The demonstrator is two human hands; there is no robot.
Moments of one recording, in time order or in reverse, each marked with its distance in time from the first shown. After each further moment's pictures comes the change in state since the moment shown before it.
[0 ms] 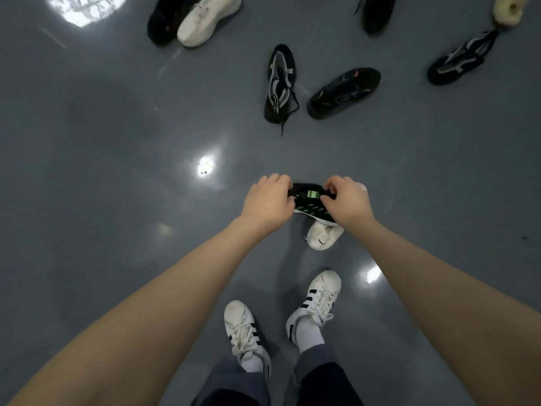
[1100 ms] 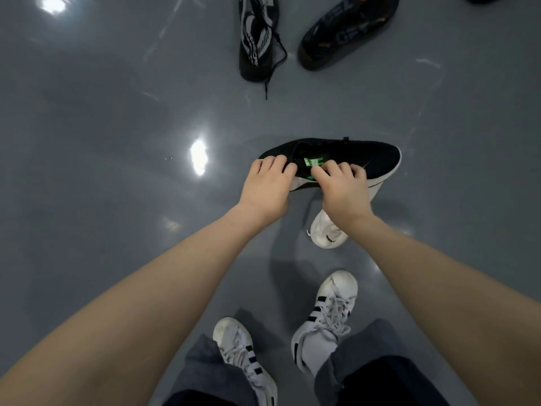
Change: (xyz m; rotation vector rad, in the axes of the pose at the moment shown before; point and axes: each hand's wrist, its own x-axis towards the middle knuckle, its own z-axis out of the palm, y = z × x) left_hand 0.104 -0.049 0.143 0.356 -0.002 0.234; right_hand 0.078 0.081 0.137 -0.363 0.316 -0.302
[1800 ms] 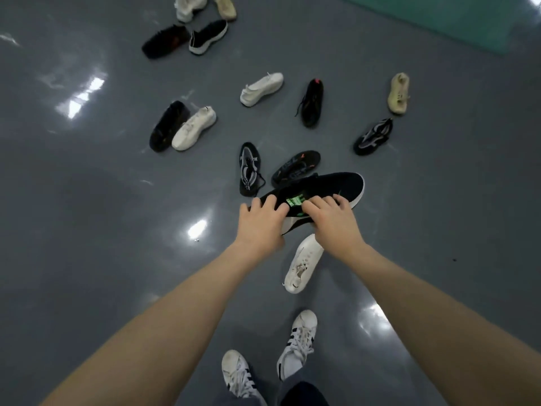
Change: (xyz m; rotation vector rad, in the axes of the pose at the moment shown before) left_hand -0.133 0.106 -0.346 0.076 0.065 -0.048; right_hand -0.037 -0.010 -0.368 -0.035 0.252 -0.159
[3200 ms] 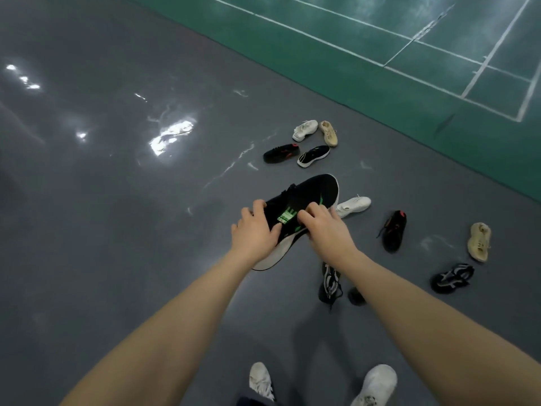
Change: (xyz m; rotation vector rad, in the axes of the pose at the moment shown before) left_hand -0.046 -0.341 -0.282 -0.561 0.325 -0.536; right_hand 0.351 -0.271 -0.187 0.095 0.072 -0.283
